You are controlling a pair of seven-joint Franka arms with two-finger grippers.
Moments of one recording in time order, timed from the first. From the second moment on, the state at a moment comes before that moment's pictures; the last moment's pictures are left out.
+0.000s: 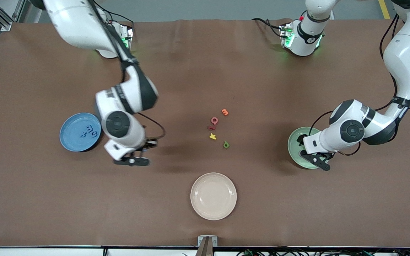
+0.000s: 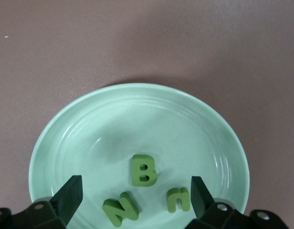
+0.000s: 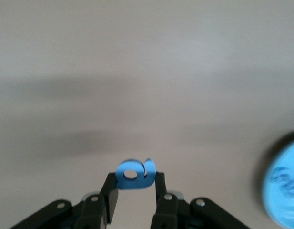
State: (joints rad) left arm 0.73 0.86 -0.99 -1.84 0.87 2.10 -0.09; right arm 0.41 0.47 -0.07 -1.67 -0.01 2.01 0.33
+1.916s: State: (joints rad) left arm -0.11 0.94 -0.68 -1.48 0.64 2.23 -1.63; right arm -0.07 0.04 -0.03 -2.08 -0.01 1.92 -0.23
